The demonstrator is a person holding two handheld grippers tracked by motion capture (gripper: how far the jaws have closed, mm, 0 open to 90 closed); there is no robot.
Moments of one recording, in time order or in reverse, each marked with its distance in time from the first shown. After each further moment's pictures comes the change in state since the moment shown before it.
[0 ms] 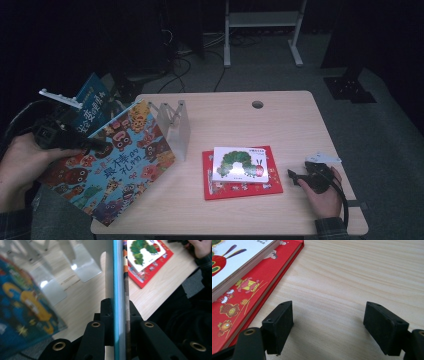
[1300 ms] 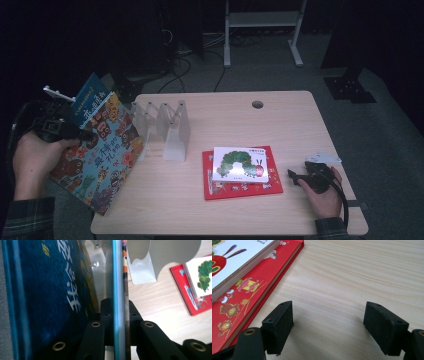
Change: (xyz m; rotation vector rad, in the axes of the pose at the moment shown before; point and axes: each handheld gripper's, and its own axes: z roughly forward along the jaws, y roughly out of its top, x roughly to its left) left arm 0.043 0.003 0.020 -0.012 0.305 -0.321; right arm 0.000 0.000 0.000 0.000 0.000 0.000
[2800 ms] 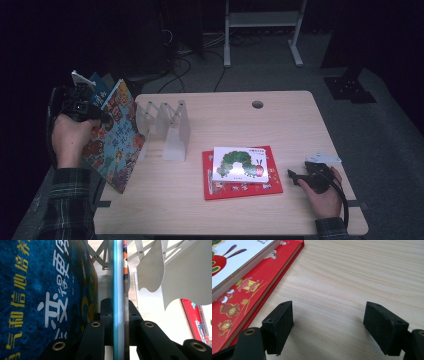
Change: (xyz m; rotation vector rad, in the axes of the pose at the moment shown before) left arm -0.005 0.051 0.041 -0.035 0.069 -0.097; right arm 0.000 0.000 0.000 0.002 0.001 0.001
